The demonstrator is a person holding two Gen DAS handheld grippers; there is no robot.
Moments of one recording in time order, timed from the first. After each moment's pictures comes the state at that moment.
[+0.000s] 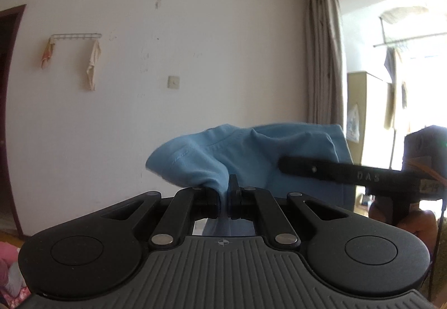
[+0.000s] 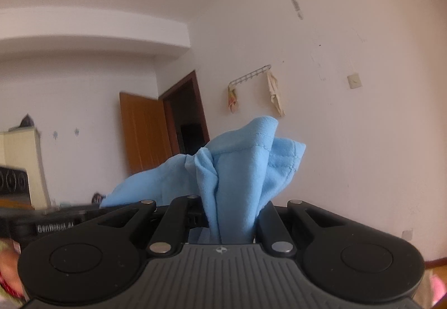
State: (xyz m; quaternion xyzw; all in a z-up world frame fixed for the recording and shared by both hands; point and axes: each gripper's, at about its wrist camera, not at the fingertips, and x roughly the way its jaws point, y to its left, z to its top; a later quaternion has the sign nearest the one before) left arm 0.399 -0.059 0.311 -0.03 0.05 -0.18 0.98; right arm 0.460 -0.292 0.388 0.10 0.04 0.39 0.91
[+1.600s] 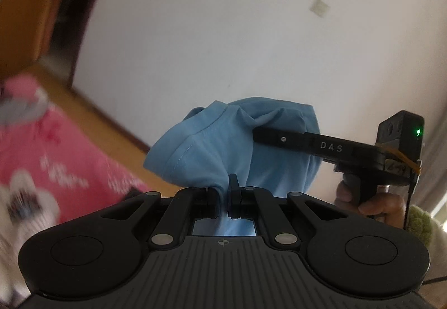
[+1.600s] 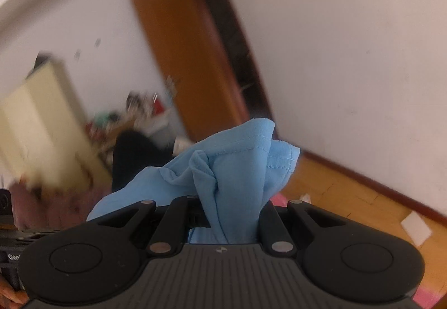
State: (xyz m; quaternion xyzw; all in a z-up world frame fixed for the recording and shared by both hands) left arm 0.660 -0.100 0.113 -0.29 0.22 0.07 0.93; right arm 0.901 -0.220 0.222 0.02 0.30 0.56 0.78
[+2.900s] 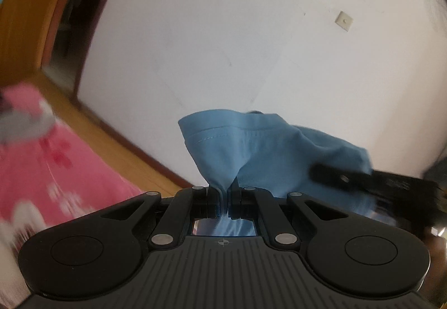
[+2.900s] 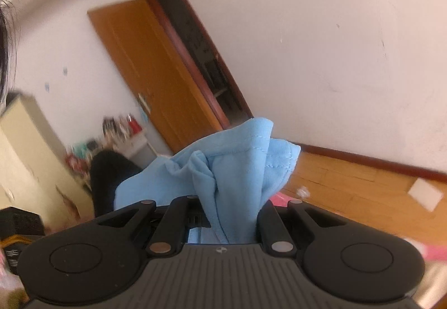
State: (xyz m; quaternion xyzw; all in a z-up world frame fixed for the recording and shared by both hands) left arm 0.694 0.040 0.118 -0.22 0.18 0.07 0.95; right arm 0.888 -0.185 0.140 0.14 0.31 0.48 0.81
